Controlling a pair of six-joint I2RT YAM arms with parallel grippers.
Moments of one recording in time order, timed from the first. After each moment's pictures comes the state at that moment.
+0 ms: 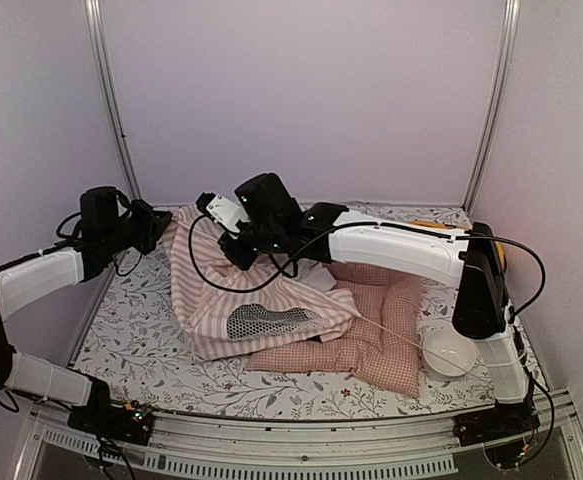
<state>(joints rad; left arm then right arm) -0.17 1.25 0.78 0.16 0.23 -1.23 1.07 2.25 2.10 -0.35 0.12 -0.20</state>
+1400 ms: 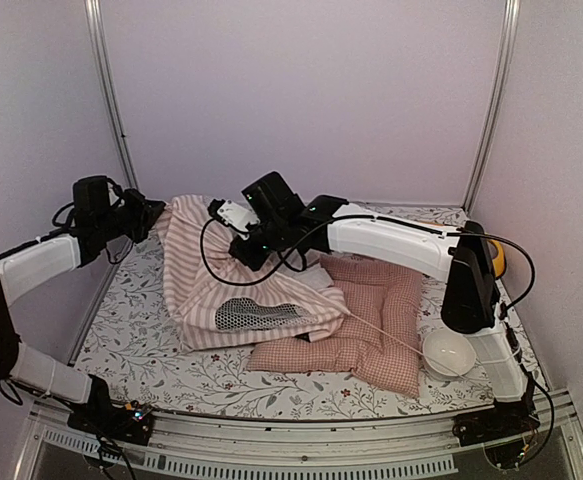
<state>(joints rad) -0.06 1.32 0.87 0.13 0.33 -1.18 1.01 2.32 2.19 -0.52 0.00 -0.17</state>
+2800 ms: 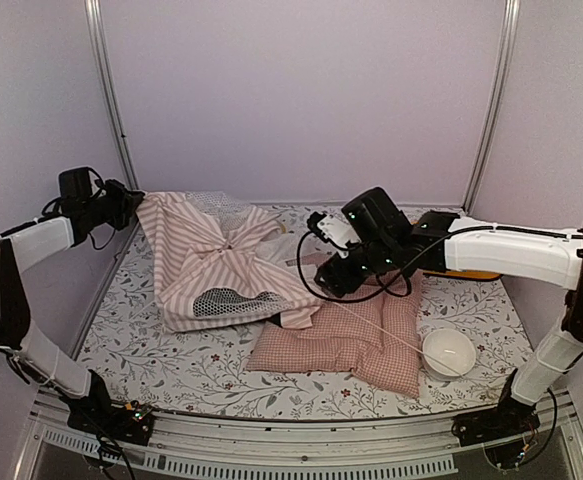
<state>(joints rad) 0.14 1.47 1.02 0.12 0.46 -1.16 0.92 1.65 1.33 -0.45 0.10 -0.01</state>
